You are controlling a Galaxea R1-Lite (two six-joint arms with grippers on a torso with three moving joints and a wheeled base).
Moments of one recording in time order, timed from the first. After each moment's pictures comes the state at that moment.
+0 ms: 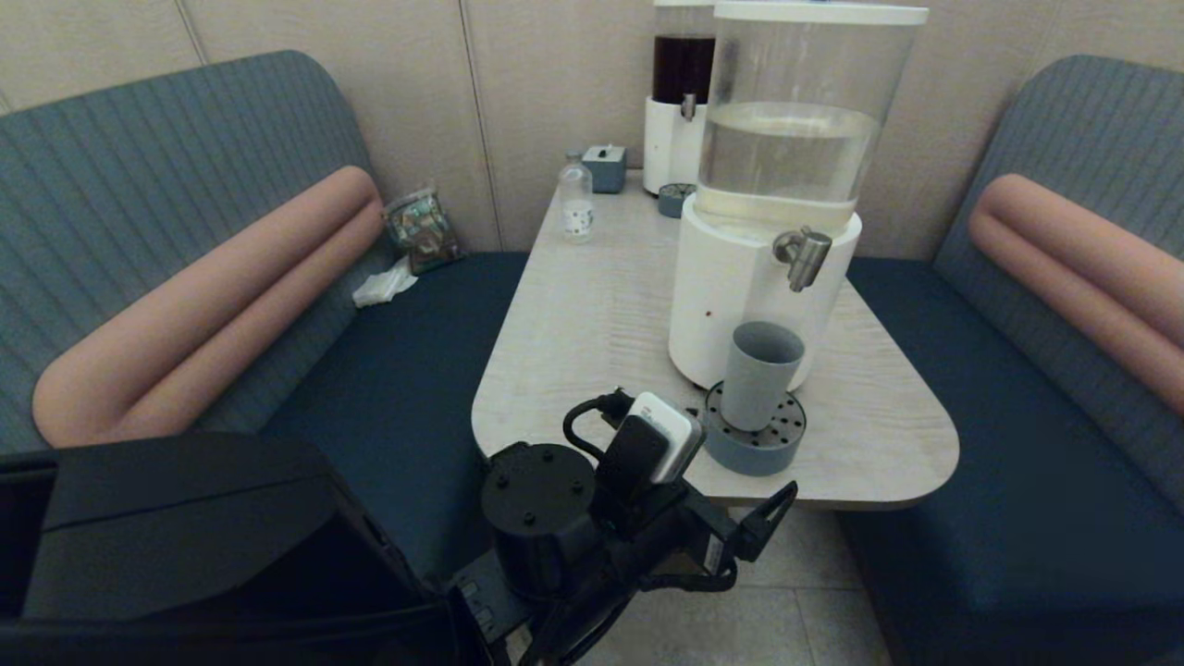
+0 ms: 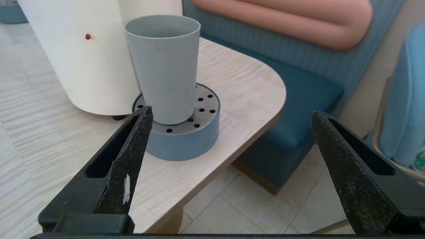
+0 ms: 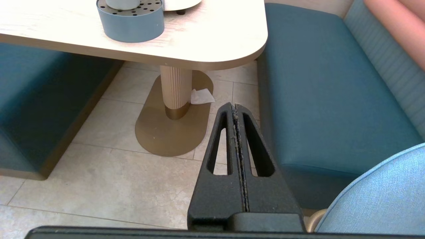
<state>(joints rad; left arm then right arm) -0.89 2.11 -0.73 -1.47 0.02 0.08 0.00 0.00 0.00 0.00 0.01 -0.06</state>
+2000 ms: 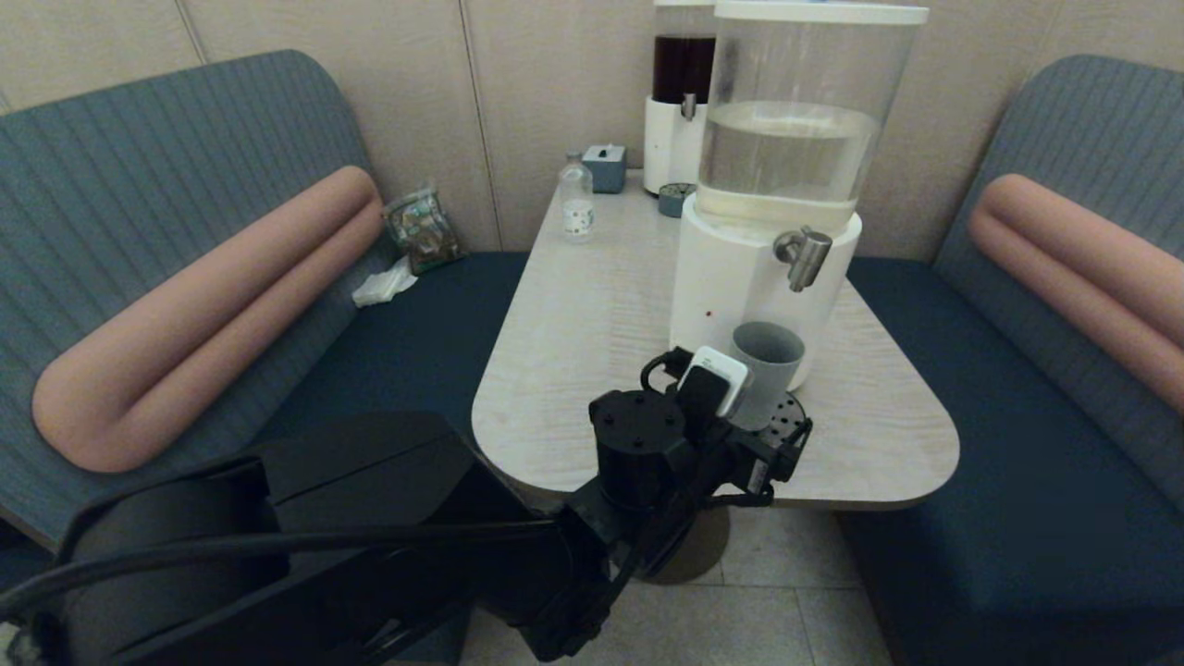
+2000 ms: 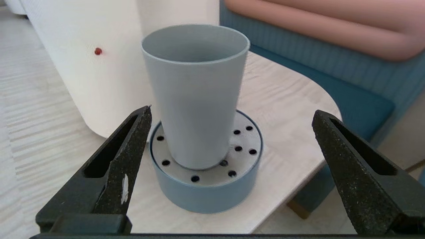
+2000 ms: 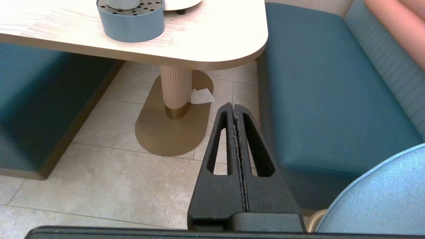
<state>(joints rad) -0.86 2.31 -1.15 -1.27 0.10 0.11 0.00 0.00 0.00 0.00 0.01 -0.06</state>
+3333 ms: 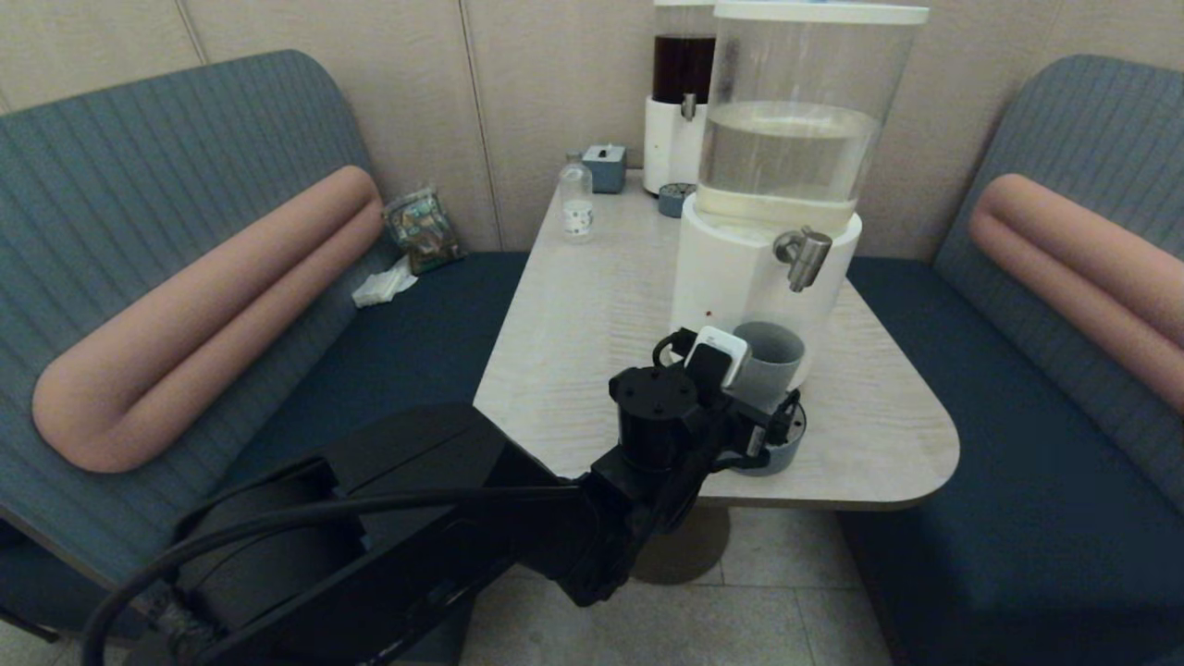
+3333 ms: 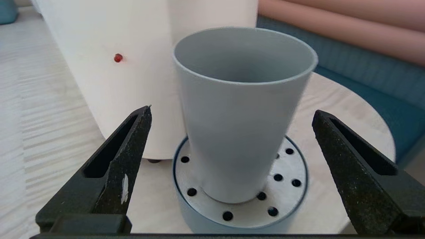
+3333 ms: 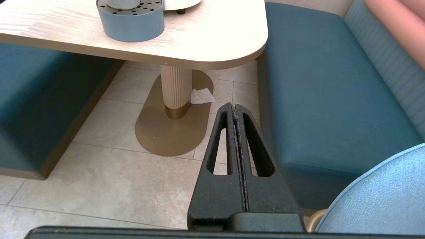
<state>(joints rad) -0.82 2.42 -1.38 -1.17 0.13 0.12 0.00 0.00 0.00 0.00 0.01 -0.06</state>
